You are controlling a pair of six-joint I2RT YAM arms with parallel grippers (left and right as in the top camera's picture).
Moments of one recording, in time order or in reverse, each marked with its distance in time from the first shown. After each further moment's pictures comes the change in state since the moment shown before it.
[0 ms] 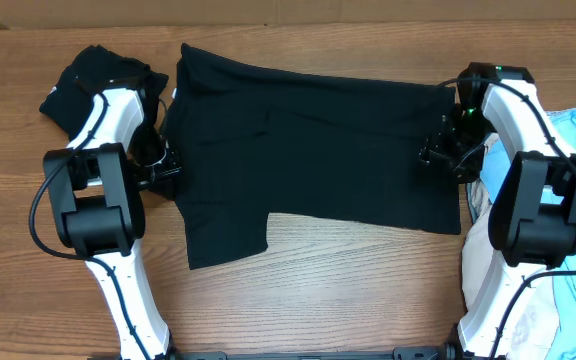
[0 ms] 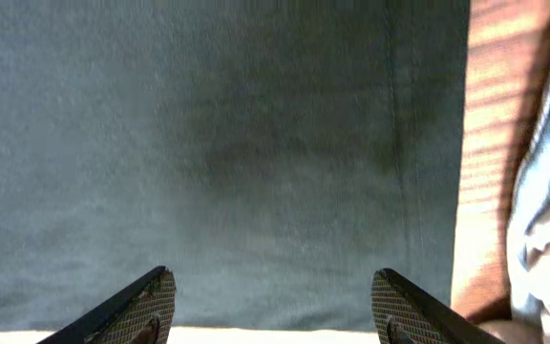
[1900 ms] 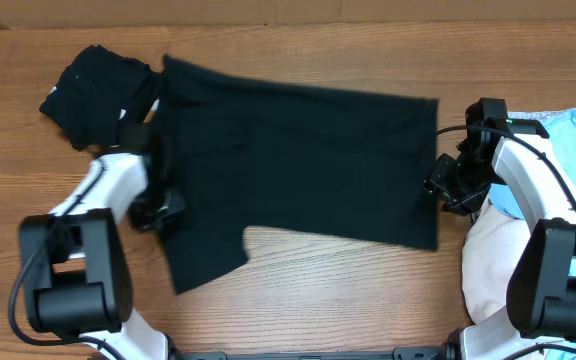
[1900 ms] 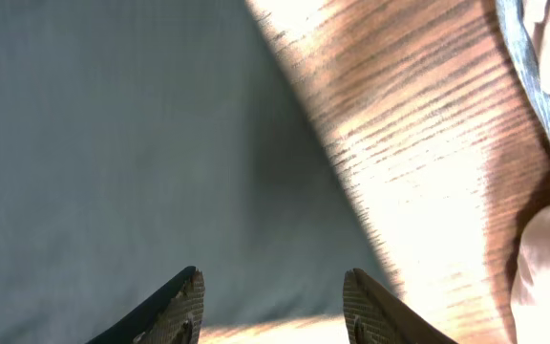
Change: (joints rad) left arm 0.000 -0.463 -0.652 0.470 -0.130 -0.167; right arm 0.000 -0.392 -0.473 0.264 -0.034 0.235
